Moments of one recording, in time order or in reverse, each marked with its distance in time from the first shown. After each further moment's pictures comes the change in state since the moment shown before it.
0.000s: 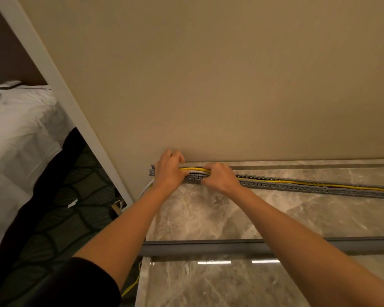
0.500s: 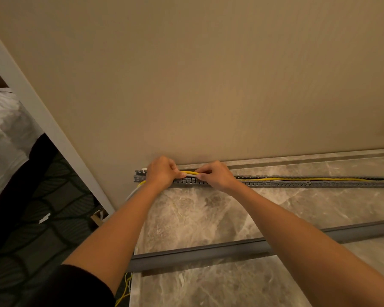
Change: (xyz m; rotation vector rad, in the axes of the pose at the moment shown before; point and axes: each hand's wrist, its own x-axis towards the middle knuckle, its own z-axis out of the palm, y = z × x) left_hand 0.022 0.008 0.005 -0.097 -0.221 -0.074; right_hand 0.012 0.026 -0.003 0.270 0.013 0.013
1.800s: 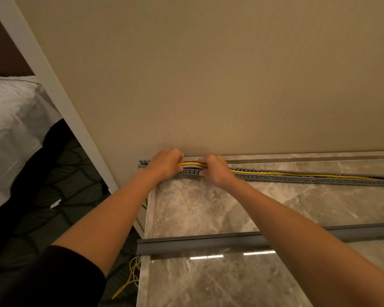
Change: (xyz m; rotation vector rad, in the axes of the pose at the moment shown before) left_hand -0.008 -0.012 -0.020 0.348 -0.103 0.218; right_hand 0.000 -0.019 0.020 -0.331 0.017 -0.121
